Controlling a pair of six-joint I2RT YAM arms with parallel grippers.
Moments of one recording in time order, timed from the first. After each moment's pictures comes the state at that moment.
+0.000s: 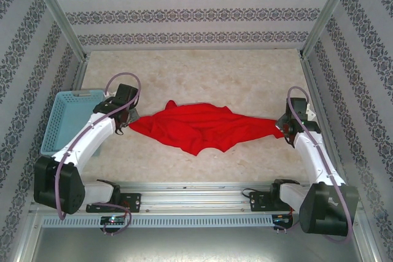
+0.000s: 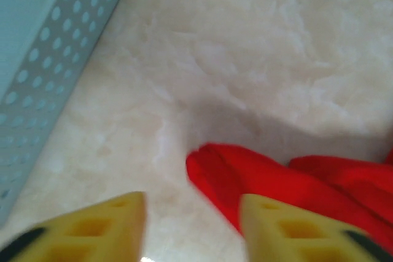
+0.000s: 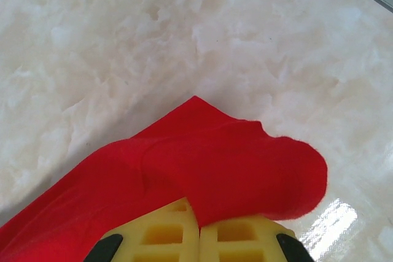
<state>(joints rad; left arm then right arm) -0.25 1.29 0.98 -0.81 -0.36 -0.68 -0.11 1.08 0.70 -0.65 0.22 0.70</state>
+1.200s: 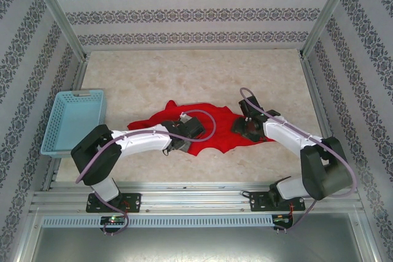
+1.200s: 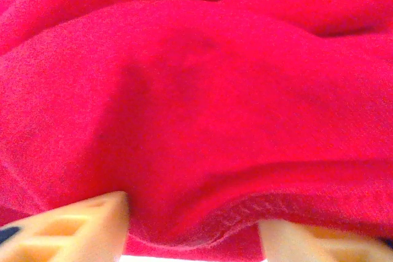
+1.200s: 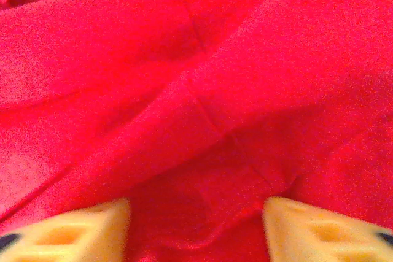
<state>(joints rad) -0.89 1.69 1.02 -0.64 -0.42 -0.49 0.37 1.41 0.77 -0.58 -0.01 0.78</state>
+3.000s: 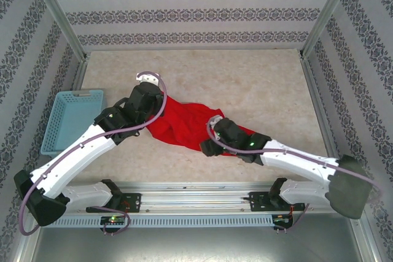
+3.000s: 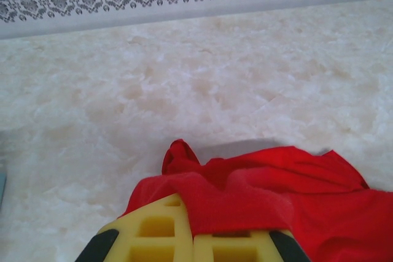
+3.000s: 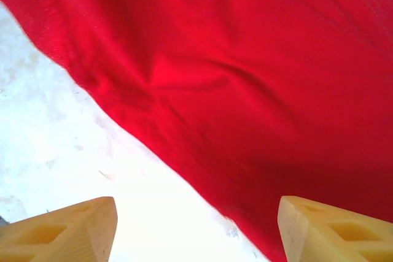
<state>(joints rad) -0.69 1.15 1.20 -0.67 -0.48 -0.34 0.91 1.19 0.68 -0.33 0.07 0.38</state>
